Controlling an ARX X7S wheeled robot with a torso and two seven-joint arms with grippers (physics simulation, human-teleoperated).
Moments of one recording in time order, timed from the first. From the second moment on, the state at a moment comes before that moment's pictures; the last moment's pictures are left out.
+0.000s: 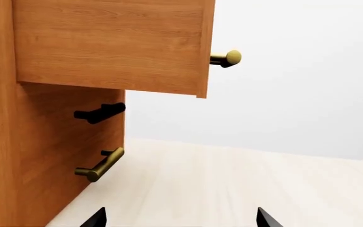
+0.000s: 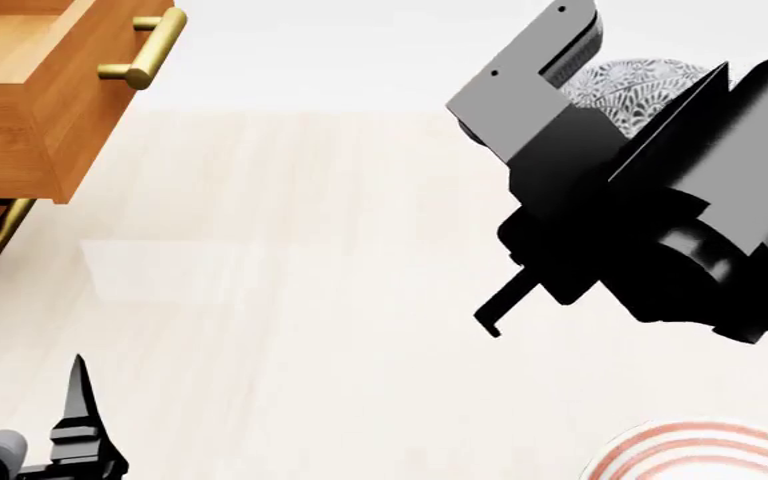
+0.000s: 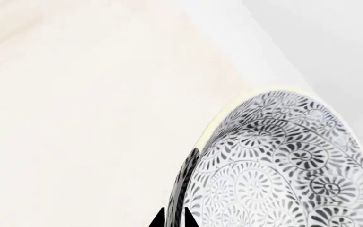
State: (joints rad) left arm -0.14 -0.31 0.21 0.03 -0.34 0.09 -0.32; right arm 1.81 0.58 -1.48 0.19 1.33 1.17 0.30
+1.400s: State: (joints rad) left arm -0.15 -0.31 0.23 0.00 -0.36 0.10 -0.32; right arm 1.68 1.06 -1.43 -0.38 1.93 1.19 0.95
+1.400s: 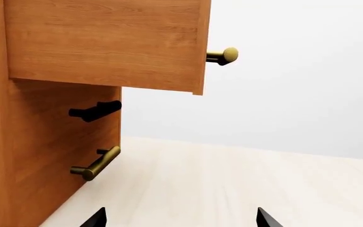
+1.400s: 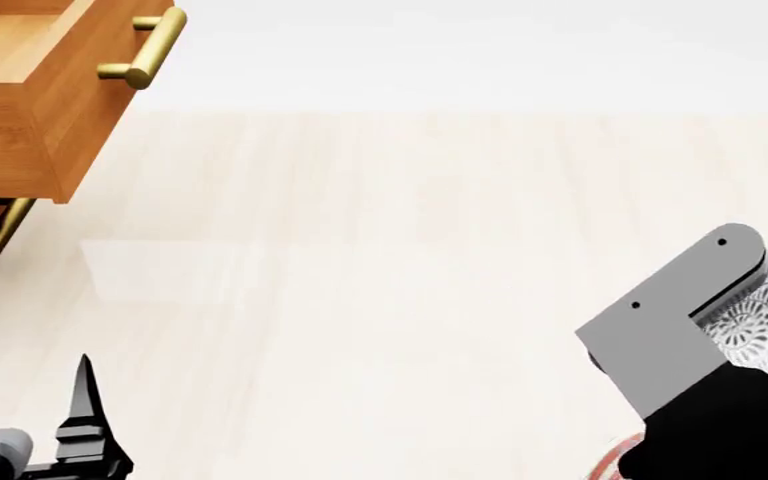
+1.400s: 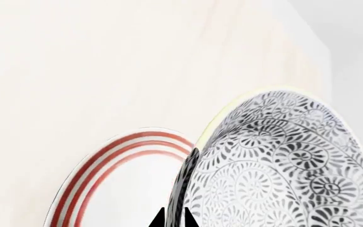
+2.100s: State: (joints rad) left arm -0.15 -0.32 0.24 0.01 -0.36 0.10 -0.32; right arm 1.55 1.19 -1.43 -0.49 1.86 1.04 0.92
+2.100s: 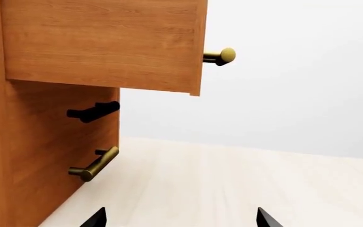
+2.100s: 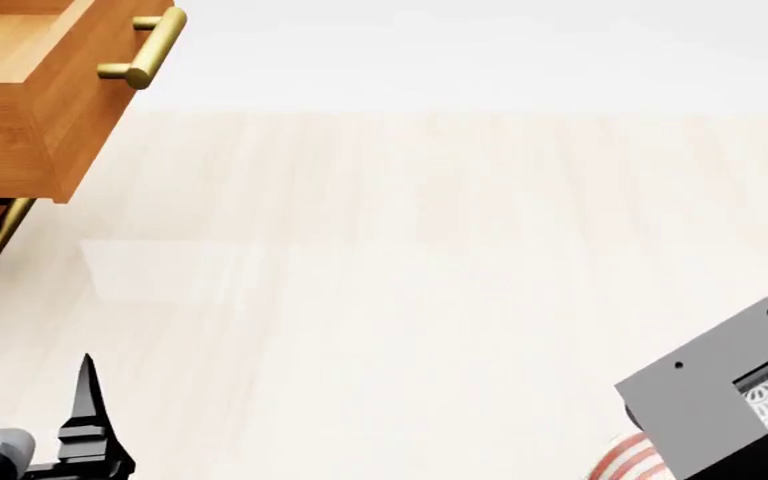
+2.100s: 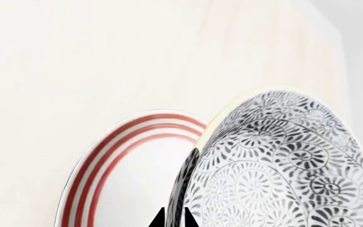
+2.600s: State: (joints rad) left arm -0.16 -0.32 0.25 0.00 -0.36 0.11 -0.33; right arm 1.45 1.18 -1.45 -0.44 1.75 0.95 0.83
